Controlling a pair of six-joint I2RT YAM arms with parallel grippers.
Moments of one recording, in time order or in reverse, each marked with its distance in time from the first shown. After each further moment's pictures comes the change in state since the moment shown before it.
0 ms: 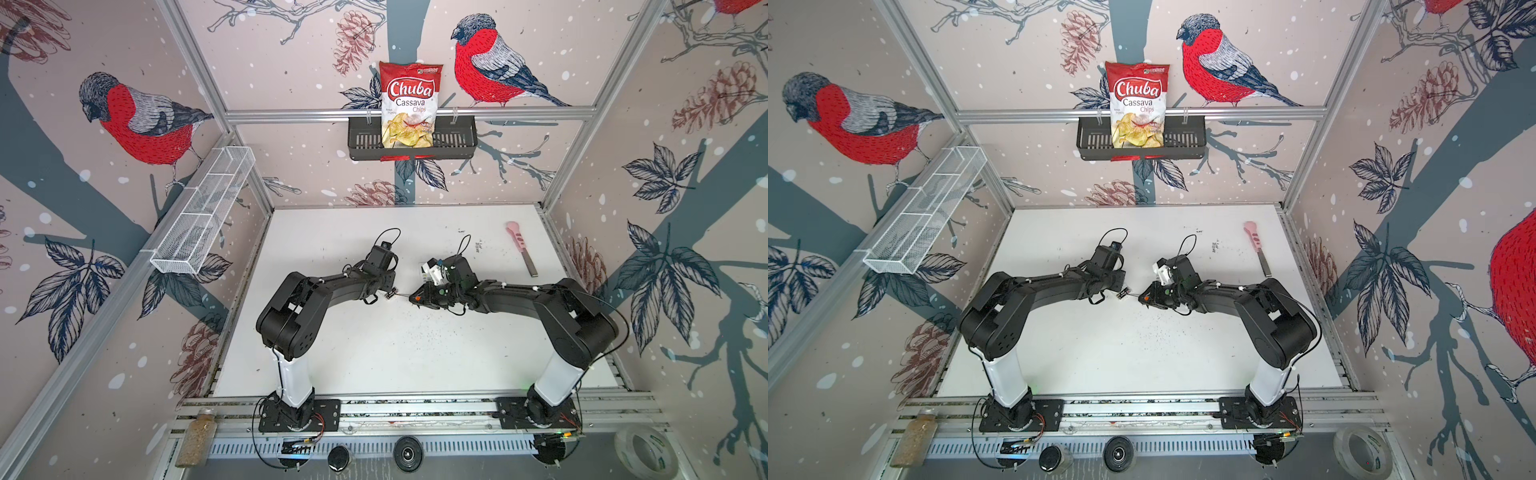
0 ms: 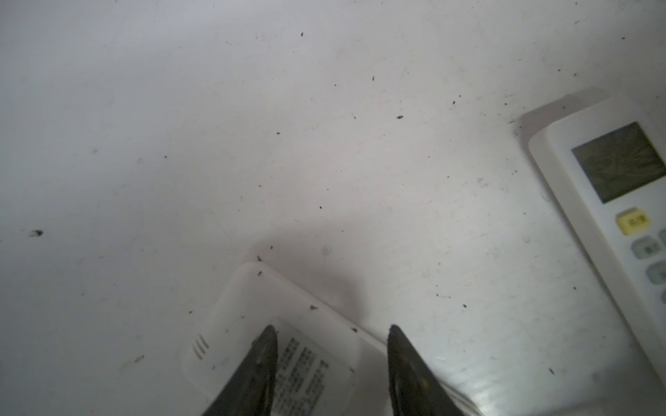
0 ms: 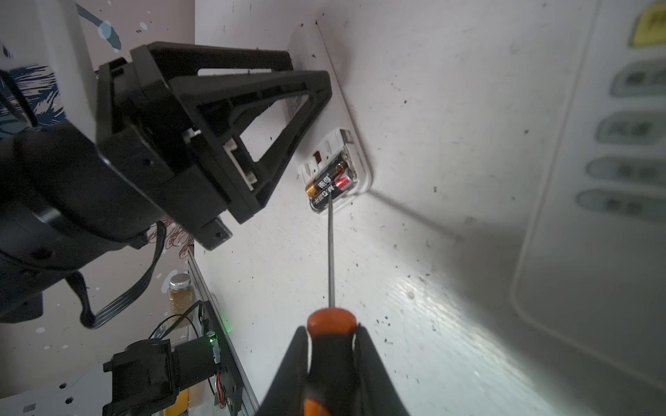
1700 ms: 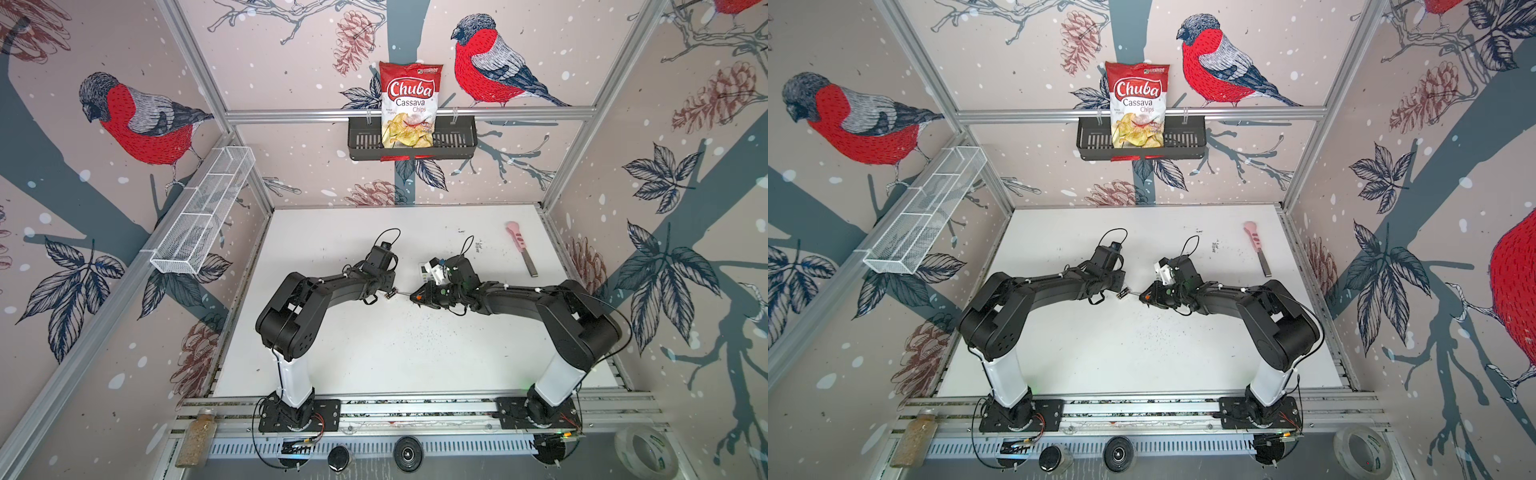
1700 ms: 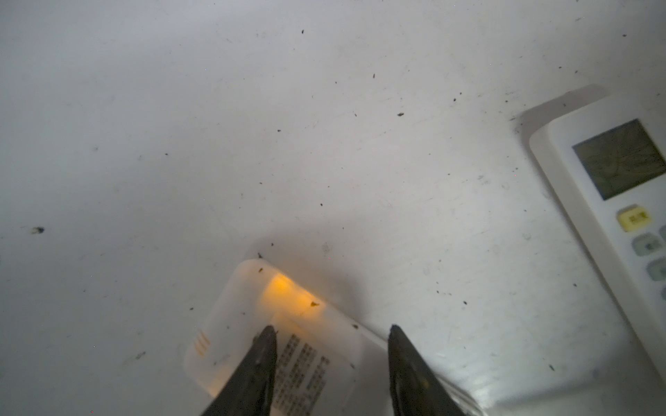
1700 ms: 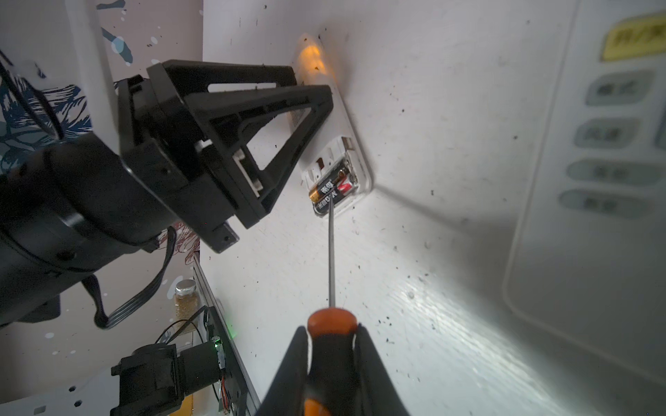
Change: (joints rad) left arm 0.000 -0.004 -0.003 -0.003 -0.001 0.000; right arm -0.006 -0.019 -0.026 0.029 0.006 0.026
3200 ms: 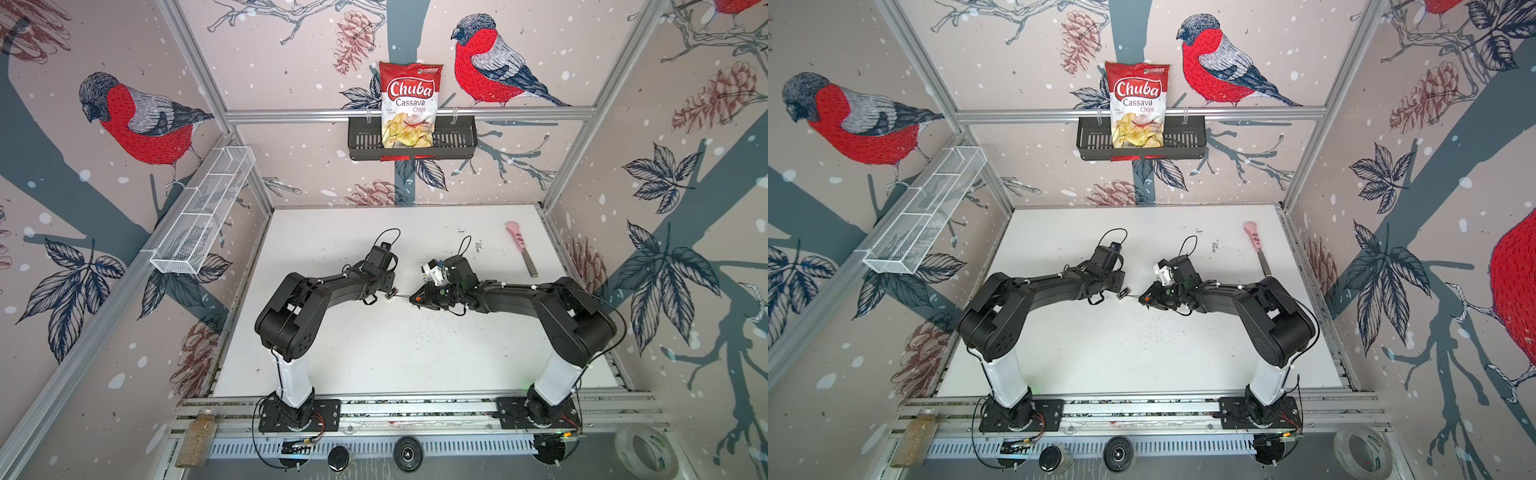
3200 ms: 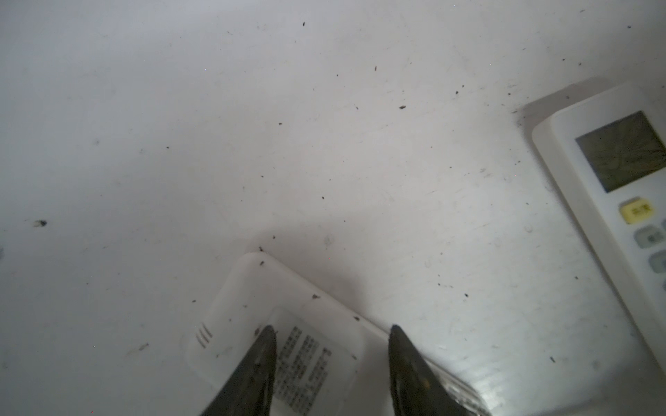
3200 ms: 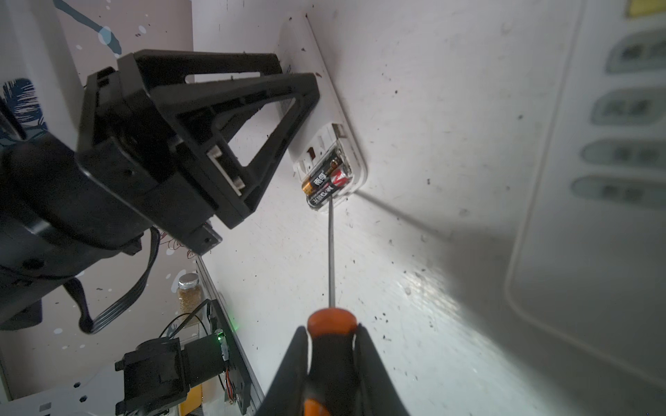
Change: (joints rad) left arm 0.000 -0.006 -0.001 -0.018 0.000 -0.001; right arm -0.002 0.034 0.019 -0.011 -0.030 0.008
